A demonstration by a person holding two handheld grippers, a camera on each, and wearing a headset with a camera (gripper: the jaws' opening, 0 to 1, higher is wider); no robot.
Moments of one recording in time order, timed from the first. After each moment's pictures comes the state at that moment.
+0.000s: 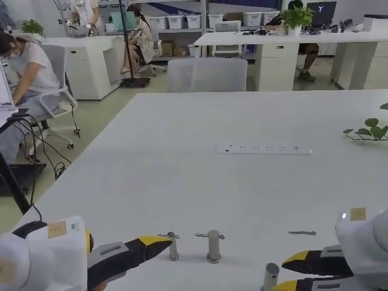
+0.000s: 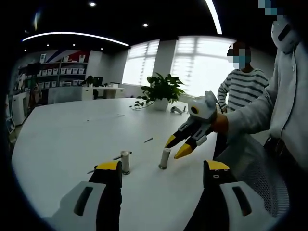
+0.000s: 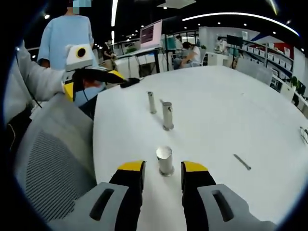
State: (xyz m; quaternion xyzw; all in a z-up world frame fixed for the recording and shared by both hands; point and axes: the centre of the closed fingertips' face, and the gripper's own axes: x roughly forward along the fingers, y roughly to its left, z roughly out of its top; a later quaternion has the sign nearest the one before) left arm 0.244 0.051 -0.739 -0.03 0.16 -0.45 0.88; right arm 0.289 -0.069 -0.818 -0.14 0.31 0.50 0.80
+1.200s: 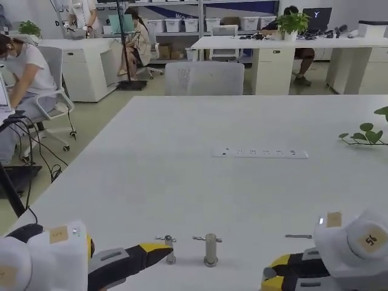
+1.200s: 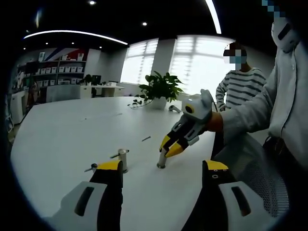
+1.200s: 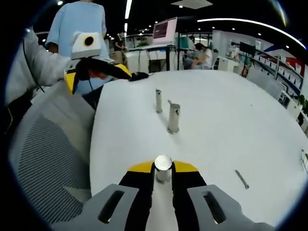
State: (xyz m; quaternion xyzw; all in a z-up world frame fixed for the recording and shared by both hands) left arm 0.244 0.047 -0.743 -0.03 0.17 -0.46 0.87; right arm 0.293 -0.056 -0.822 -0.21 0.27 0.57 0.75
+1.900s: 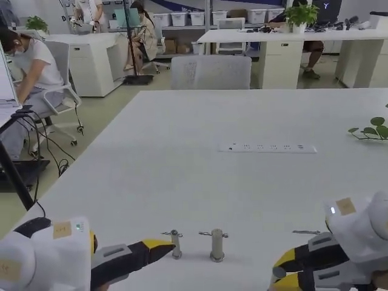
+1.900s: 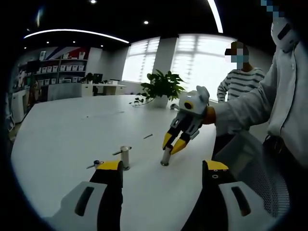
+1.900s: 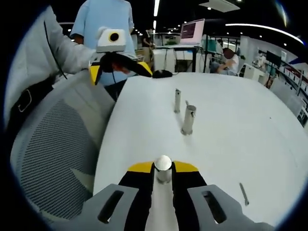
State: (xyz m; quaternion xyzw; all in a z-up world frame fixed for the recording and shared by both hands) left arm 0.242 0.053 -0.747 -0.03 0.18 -0.45 0.87; right arm 0.286 -0.058 -0.821 -0.22 0.26 0.64 0.68
